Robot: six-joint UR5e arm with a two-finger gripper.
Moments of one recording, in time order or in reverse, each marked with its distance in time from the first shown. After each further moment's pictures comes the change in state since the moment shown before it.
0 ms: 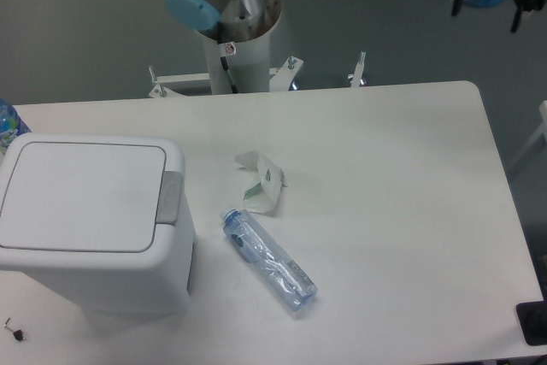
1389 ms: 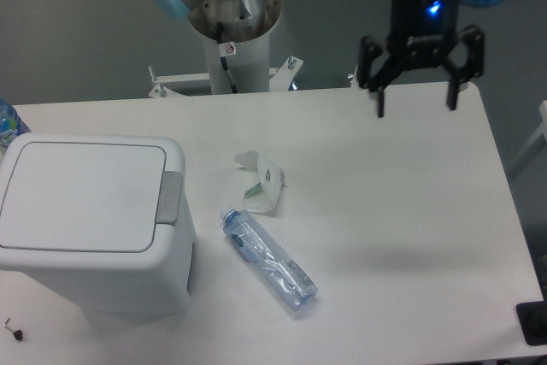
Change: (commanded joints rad) arm -0.492 -0.075 0.032 0.301 -0.032 -1.331
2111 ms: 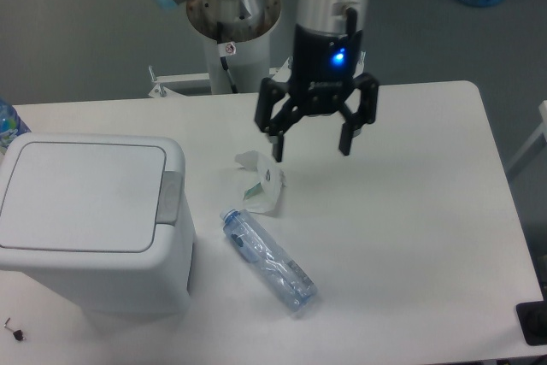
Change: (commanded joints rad) arm -0.146 -0.020 -0.026 0.051 -0.091 -0.203
